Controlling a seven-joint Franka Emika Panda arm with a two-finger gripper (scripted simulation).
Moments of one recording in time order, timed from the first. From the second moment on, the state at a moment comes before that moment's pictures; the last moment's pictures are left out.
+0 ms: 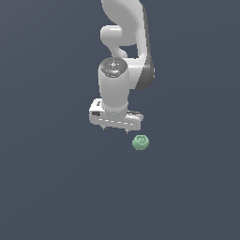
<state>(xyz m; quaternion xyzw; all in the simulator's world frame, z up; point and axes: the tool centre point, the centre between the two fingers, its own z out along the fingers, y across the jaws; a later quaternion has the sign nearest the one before) 0.006 -0.019 0.167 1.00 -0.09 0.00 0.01</state>
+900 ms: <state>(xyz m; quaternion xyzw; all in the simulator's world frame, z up) 0.009 0.019 0.149 0.96 -0.29 0.00 0.00</state>
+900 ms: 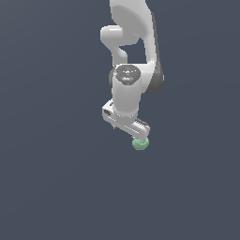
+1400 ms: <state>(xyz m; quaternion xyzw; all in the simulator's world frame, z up) 0.010 0.041 0.138 0.92 -0.40 0.00 0.00</state>
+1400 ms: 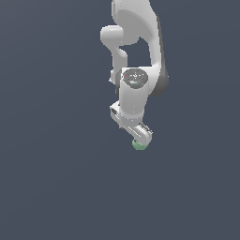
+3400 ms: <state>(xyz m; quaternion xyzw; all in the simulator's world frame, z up) 0.007 0.105 0.109 0.72 -0.70 0.00 0.00</state>
